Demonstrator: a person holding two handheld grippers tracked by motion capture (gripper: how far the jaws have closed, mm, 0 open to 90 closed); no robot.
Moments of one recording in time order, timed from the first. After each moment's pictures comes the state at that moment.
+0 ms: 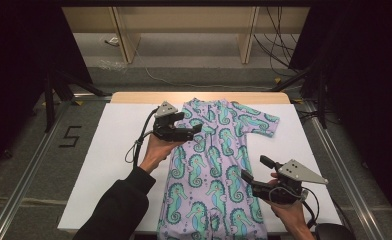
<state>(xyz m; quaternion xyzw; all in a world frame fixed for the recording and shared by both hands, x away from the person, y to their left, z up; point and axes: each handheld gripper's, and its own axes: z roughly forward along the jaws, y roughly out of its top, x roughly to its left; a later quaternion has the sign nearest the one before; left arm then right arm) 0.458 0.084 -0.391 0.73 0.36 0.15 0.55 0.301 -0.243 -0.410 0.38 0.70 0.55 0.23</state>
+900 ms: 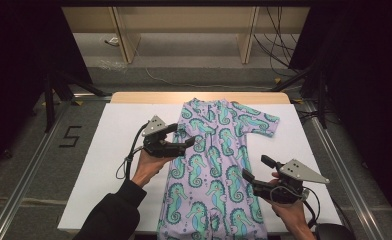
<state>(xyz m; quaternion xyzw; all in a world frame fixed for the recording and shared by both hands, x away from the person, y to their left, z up) 0.416 0.106 -0.406 0.73 0.35 0.16 0.57 0.302 -0.246 -0.410 0.39 0.70 0.56 0.23</state>
